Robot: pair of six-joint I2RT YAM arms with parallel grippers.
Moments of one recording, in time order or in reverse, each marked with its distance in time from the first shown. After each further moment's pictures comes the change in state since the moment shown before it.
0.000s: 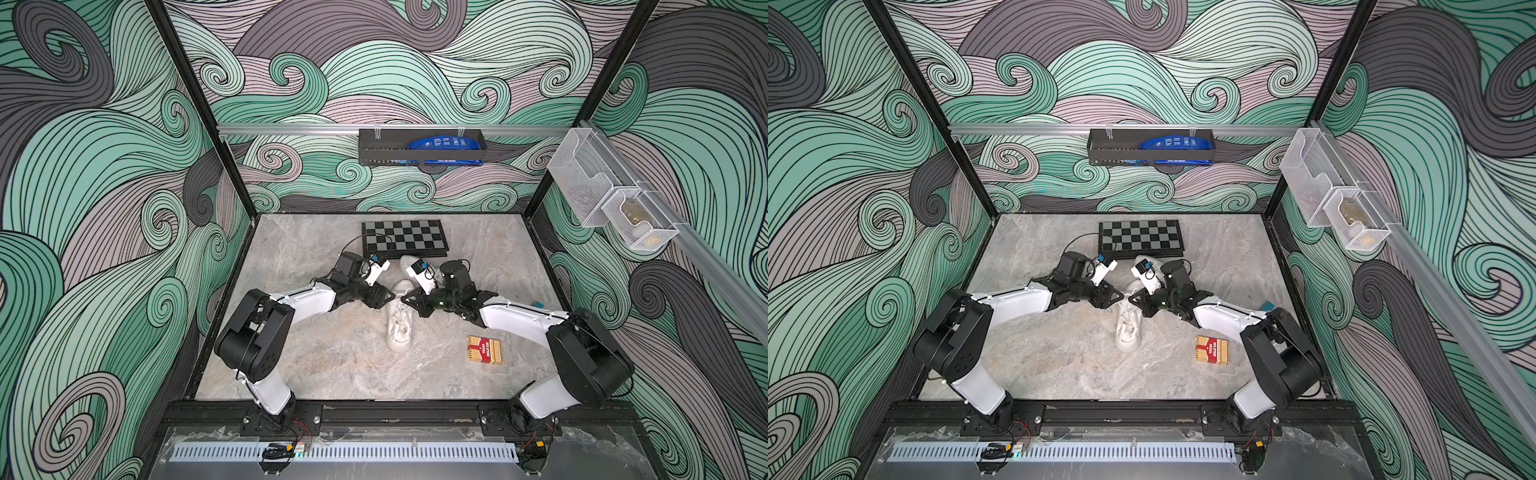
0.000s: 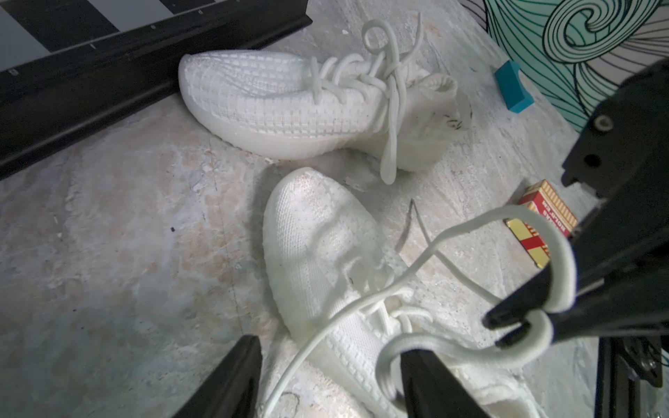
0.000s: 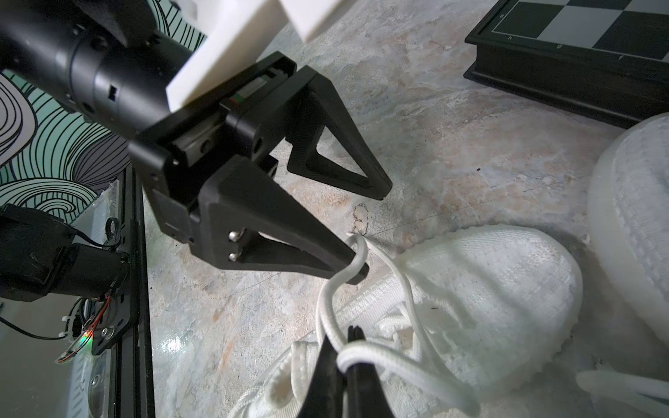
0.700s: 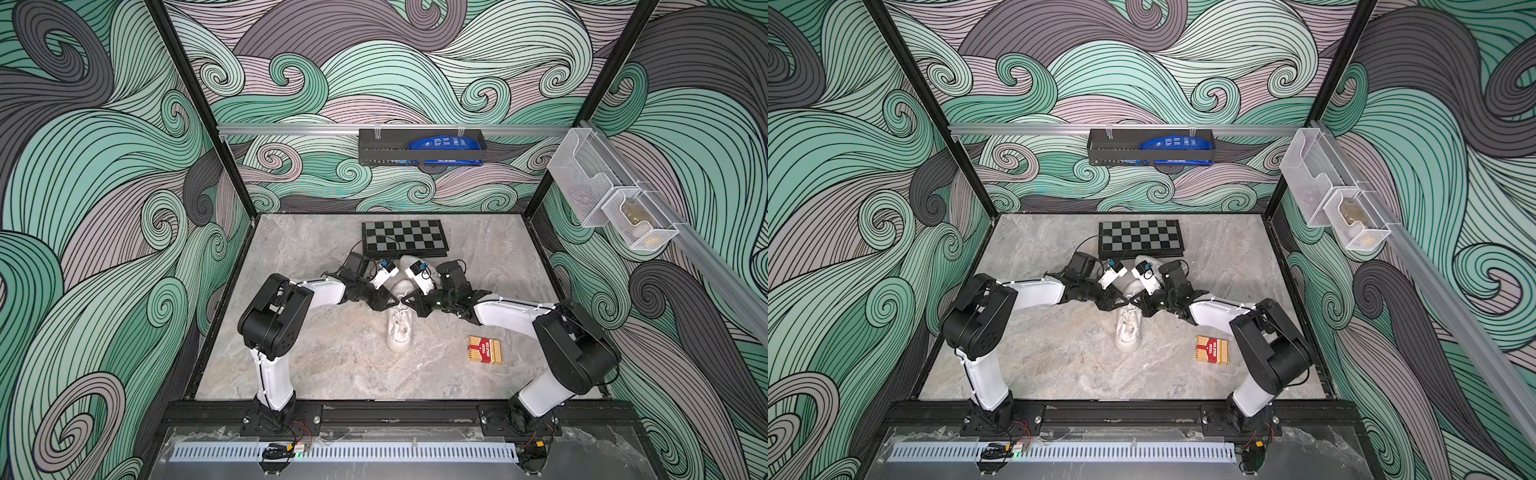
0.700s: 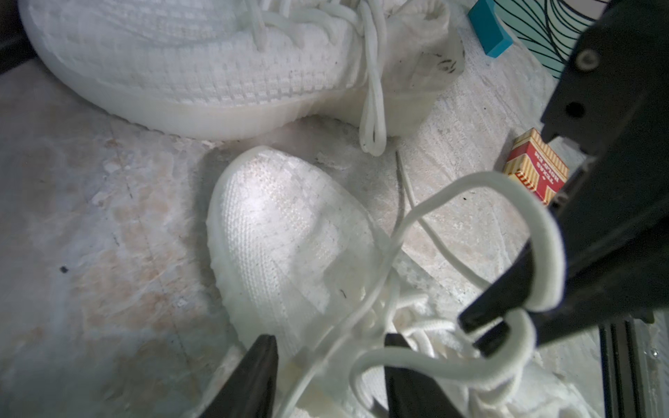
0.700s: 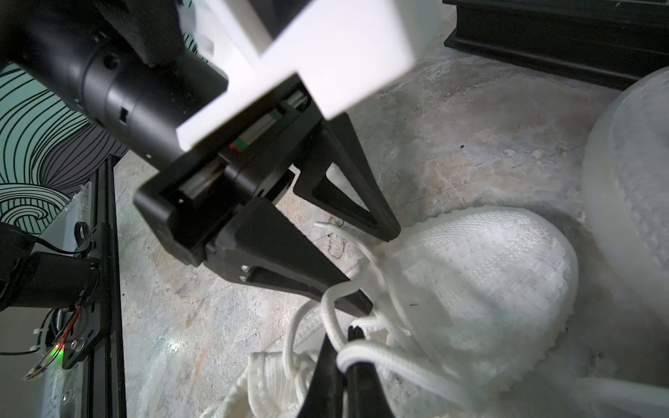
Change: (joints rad) left arm -0.002 0.184 0.092 -0.030 0.135 0.131; right arm -0.007 0.071 0.011 0.026 0.026 0.011
